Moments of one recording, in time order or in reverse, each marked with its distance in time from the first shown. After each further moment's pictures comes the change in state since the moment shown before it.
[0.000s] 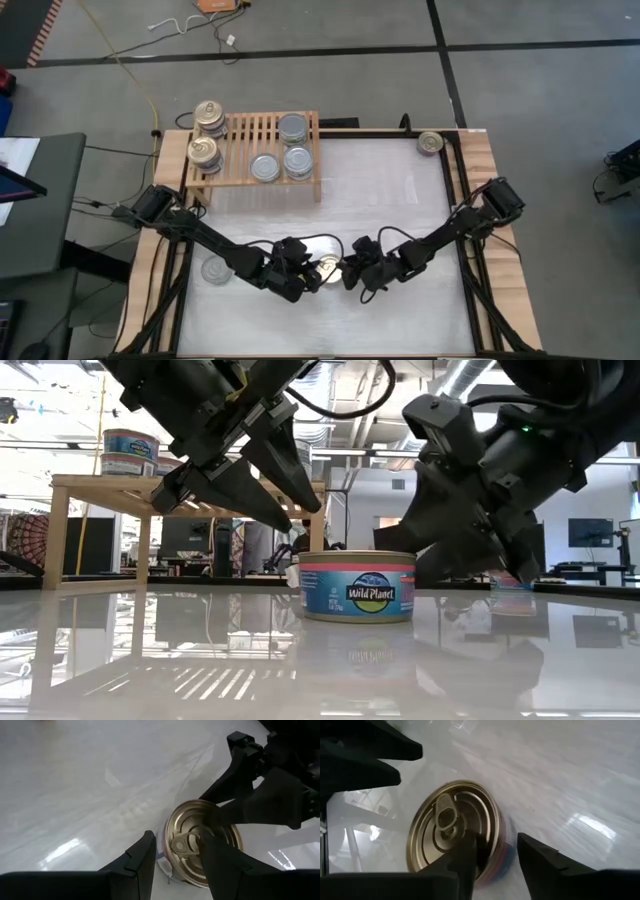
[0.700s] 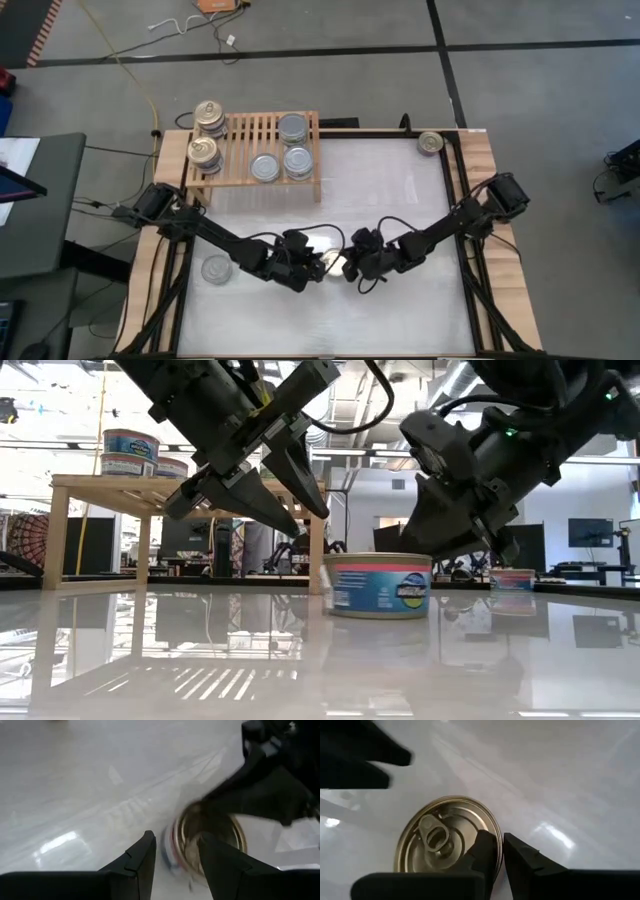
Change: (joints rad) left arm 0.060 0.000 0.000 0.008 0.028 -0.053; right arm -0.072 -0.068 -0.004 -0.103 -0.011 -0.182
